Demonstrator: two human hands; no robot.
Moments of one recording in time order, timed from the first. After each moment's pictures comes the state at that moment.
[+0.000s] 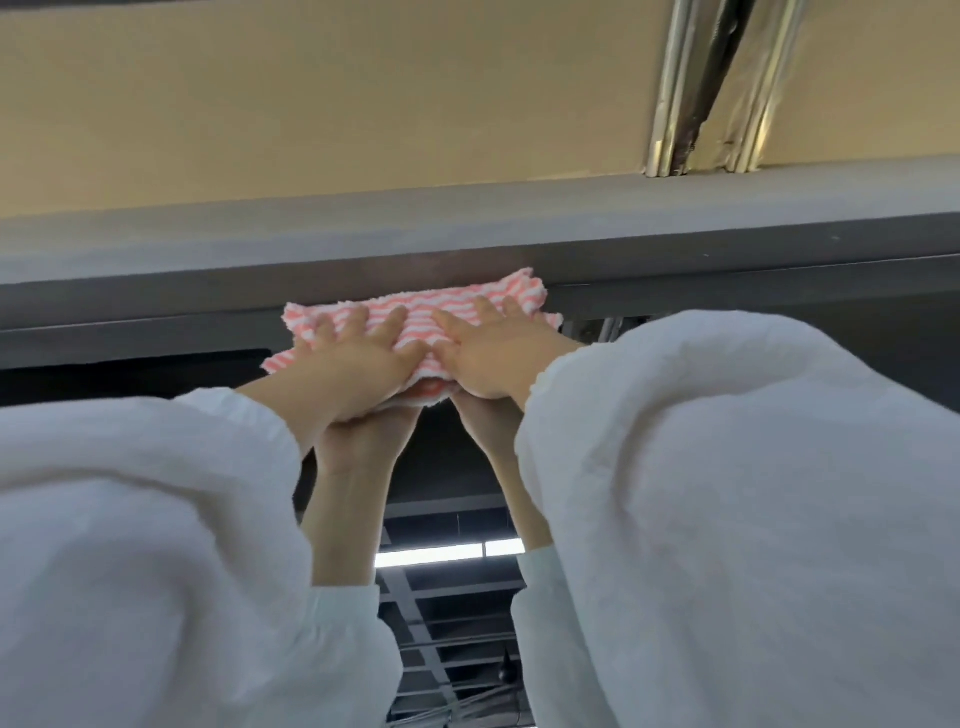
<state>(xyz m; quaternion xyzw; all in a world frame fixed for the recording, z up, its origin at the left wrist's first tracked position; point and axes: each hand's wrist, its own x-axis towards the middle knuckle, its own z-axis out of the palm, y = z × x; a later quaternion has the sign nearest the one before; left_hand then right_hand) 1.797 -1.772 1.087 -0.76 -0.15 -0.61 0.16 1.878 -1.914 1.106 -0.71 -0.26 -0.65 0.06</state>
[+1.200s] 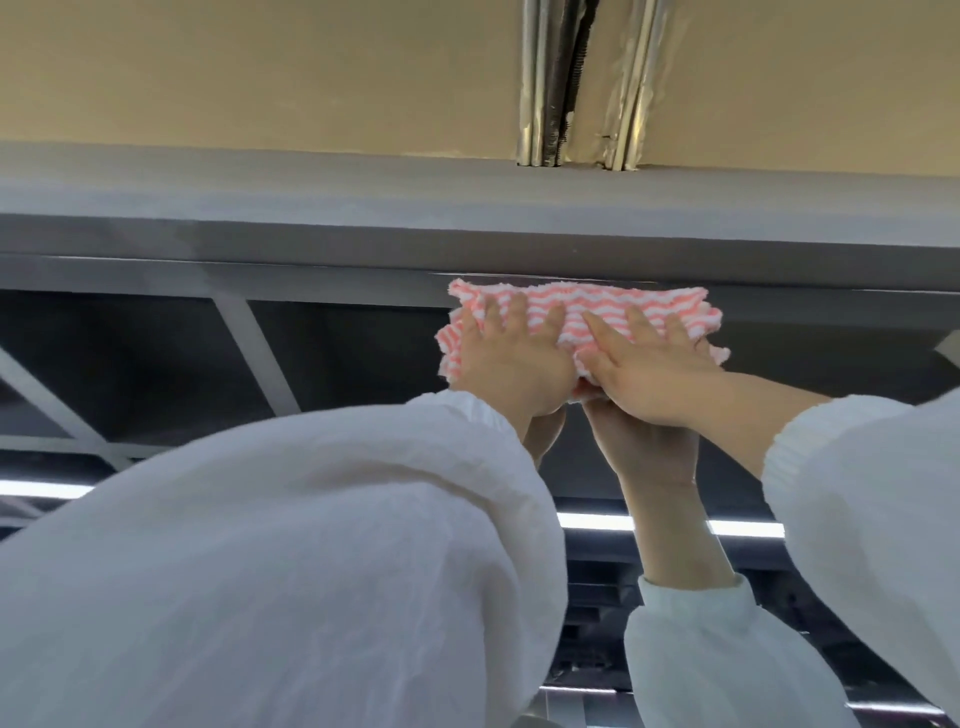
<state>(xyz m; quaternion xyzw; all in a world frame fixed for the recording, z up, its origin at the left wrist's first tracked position) 1.985 -2.154 1.050 -0.75 -0.09 -0.63 0.16 2.034 -2.277 1.039 -0.77 -0.21 -0.58 0.15</state>
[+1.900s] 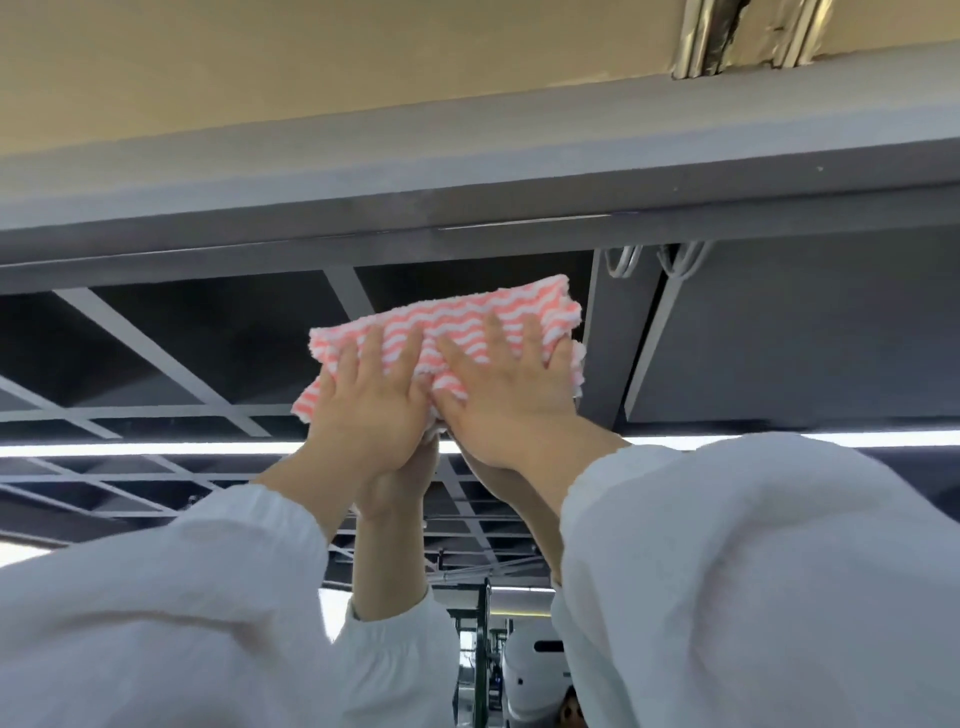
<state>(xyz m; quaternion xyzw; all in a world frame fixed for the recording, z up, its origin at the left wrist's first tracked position) 1.827 -1.837 0.945 -0.74 -0.18 -0.64 0.13 1.886 -1.964 0.949 -0.69 -0.33 -0.63 0.10</state>
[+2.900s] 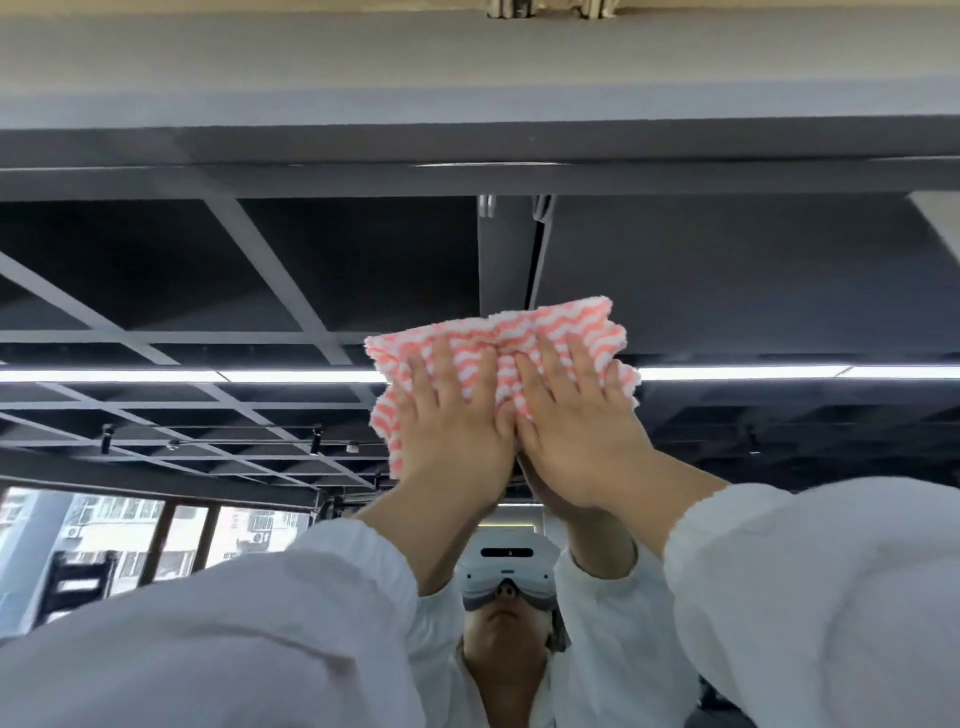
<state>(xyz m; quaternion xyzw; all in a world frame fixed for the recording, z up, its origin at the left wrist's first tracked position) 1.963 -2.146 0.855 -0.81 -0.14 -0.57 0.05 2.014 -2.258 0.862 -0.78 -0.29 -0.55 0.02</state>
